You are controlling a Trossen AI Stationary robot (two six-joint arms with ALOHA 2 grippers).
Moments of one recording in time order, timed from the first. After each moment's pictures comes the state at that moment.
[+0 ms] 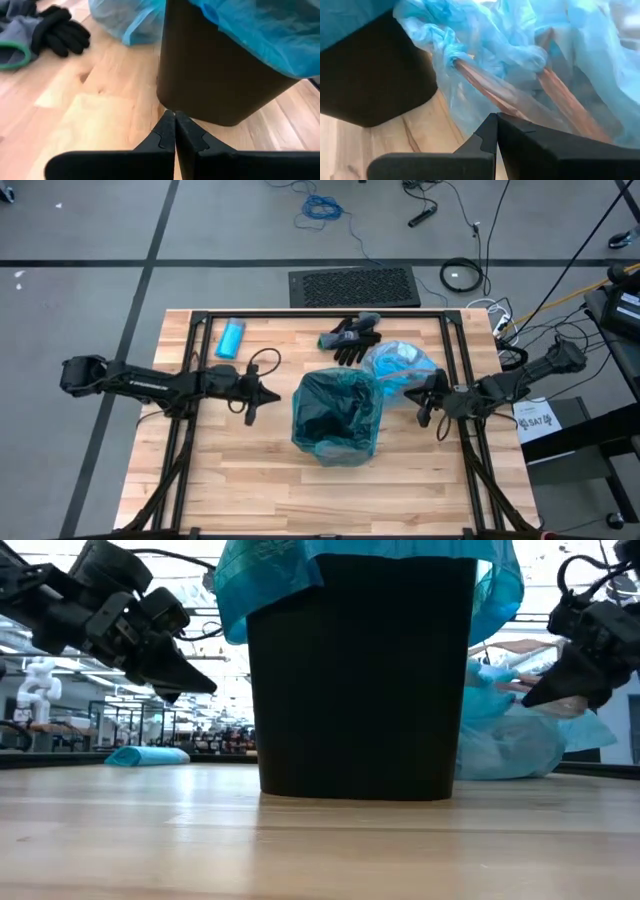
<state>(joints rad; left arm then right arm) 0.12 0.98 0.18 0.44 0.16 -0.15 0.40 0.44 0.22 -0.48 0.66 0.74</state>
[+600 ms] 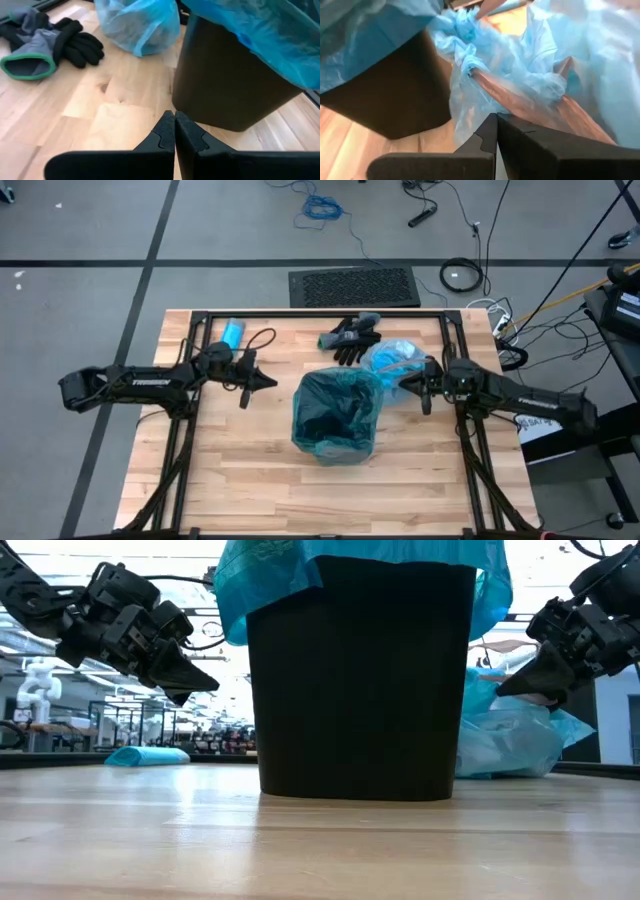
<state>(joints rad) 0.48 0.98 0.18 0.45 0.55 -0.03 -0.30 0.23 0.09 -0.23 -0.12 0.25</state>
